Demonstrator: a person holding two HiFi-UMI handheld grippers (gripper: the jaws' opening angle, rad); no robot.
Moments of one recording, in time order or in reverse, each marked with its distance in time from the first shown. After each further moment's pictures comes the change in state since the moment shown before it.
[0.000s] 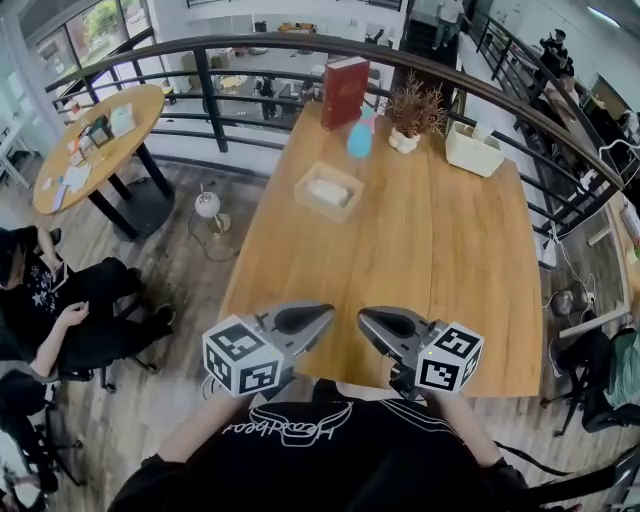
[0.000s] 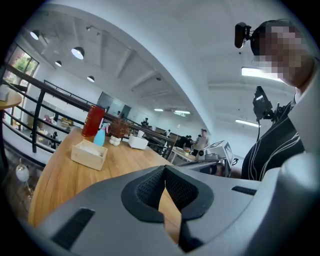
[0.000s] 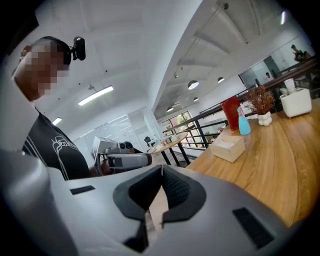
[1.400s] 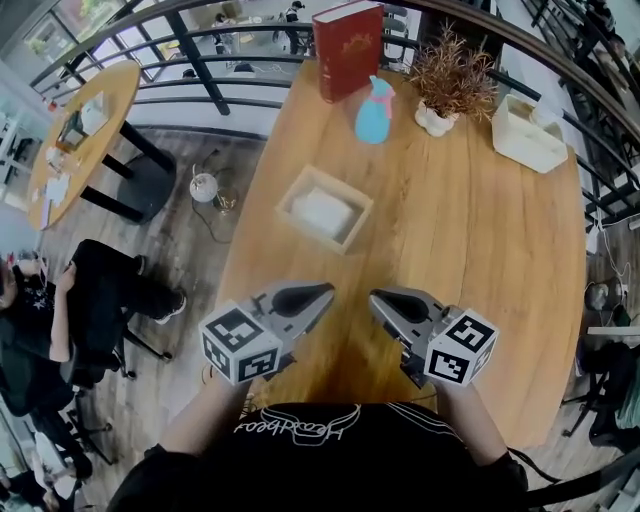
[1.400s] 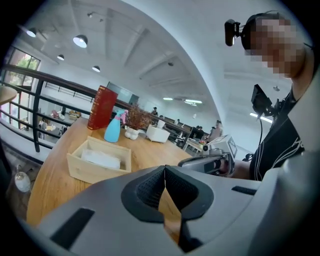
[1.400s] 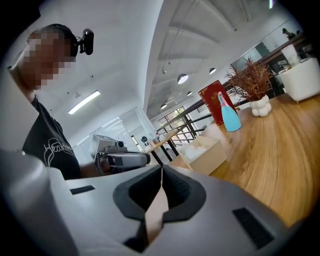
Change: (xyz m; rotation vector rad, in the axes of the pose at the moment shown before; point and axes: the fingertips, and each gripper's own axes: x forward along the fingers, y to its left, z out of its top) left arm 0.167 0.222 0.028 -0.041 0.135 0.086; right arm 0.087 -0.259 0.052 0.104 0.040 0.010
